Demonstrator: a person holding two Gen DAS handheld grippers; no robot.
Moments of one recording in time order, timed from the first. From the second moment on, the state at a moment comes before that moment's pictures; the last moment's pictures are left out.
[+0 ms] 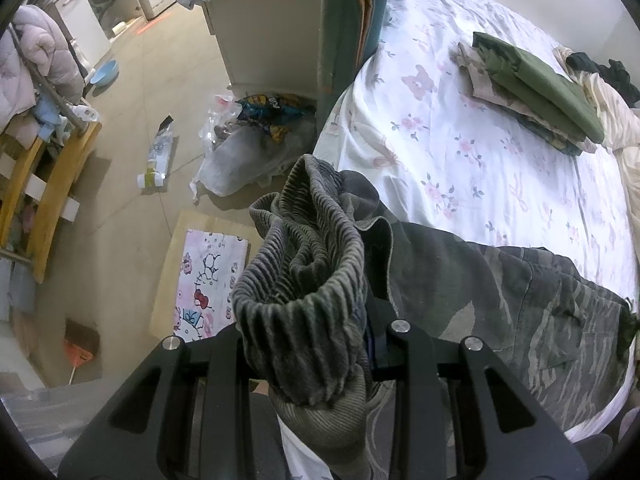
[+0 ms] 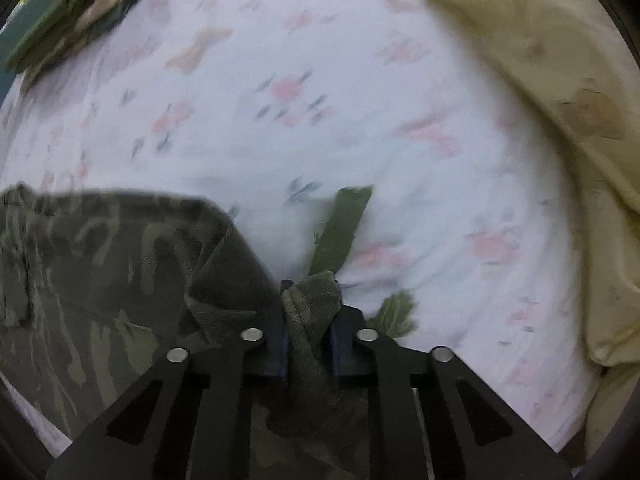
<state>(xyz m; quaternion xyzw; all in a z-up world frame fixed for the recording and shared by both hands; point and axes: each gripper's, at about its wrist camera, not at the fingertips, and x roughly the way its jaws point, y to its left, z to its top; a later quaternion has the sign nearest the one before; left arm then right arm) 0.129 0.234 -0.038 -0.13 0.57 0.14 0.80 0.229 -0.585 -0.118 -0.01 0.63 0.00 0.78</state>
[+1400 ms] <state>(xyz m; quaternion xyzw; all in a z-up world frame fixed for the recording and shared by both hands) 0.120 0.212 -0.015 -0.09 0.54 0.10 0.83 0.185 -0.475 -0.035 0.15 0.52 -0.09 0.84</state>
